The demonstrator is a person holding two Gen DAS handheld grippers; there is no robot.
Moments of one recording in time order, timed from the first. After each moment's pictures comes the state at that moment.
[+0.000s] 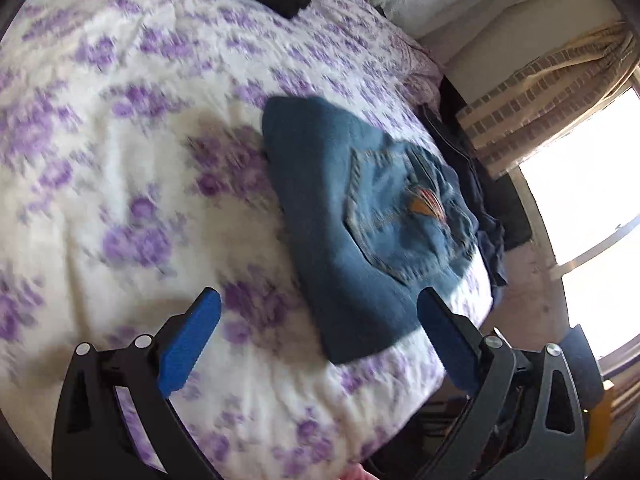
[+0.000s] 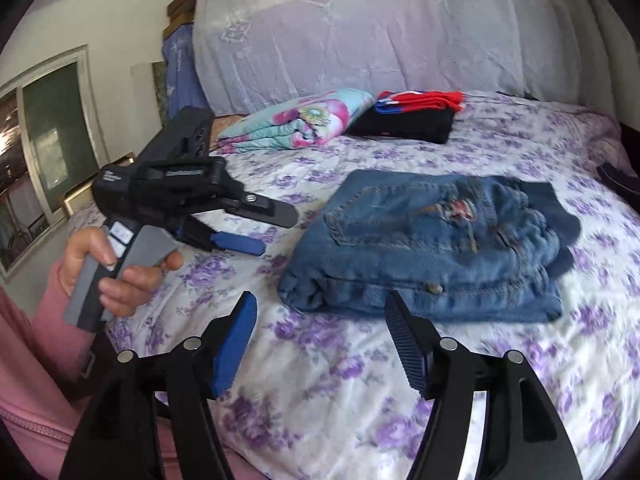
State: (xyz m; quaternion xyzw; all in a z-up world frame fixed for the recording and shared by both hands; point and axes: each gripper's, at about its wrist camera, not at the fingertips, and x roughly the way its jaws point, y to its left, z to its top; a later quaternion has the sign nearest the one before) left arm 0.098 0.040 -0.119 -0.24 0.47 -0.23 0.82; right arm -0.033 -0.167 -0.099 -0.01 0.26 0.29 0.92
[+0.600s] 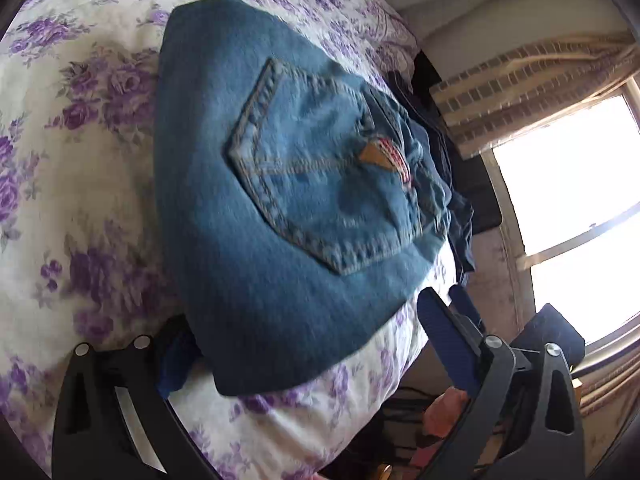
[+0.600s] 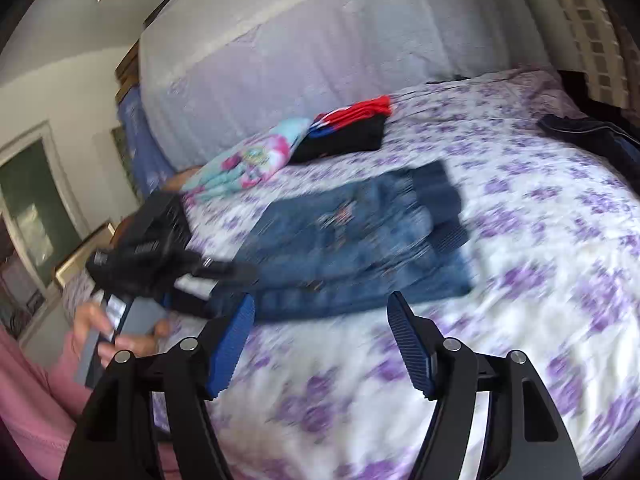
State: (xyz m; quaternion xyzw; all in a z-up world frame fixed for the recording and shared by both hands) left arm 0.123 -0.027 -0.143 -0.28 0.49 -0.28 0.78; right arm 0.002 -0.274 -0.090 0.13 0.24 0.24 0.93
